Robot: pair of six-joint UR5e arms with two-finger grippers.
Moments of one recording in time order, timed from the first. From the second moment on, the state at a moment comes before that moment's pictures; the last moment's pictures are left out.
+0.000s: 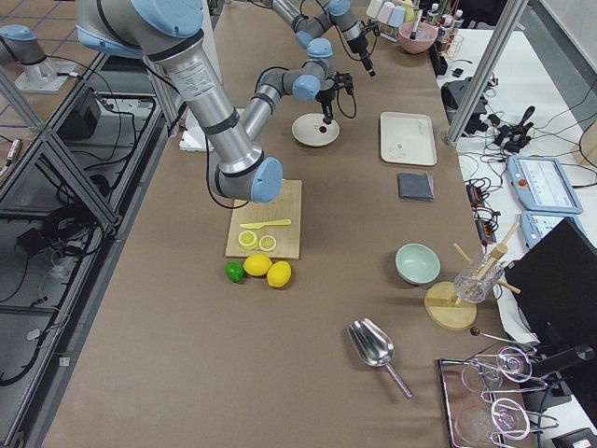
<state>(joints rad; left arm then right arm) -0.79 -2.05 -1.59 -2.12 -1.62 -1.15 0.53 -0.85 1.65 -1.48 1.82 1.03</state>
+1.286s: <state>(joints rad) -0.86 -2.02 -1.55 -2.12 -1.71 -1.02 0.41 -0.80 1.52 -1.34 1.70 1.13</state>
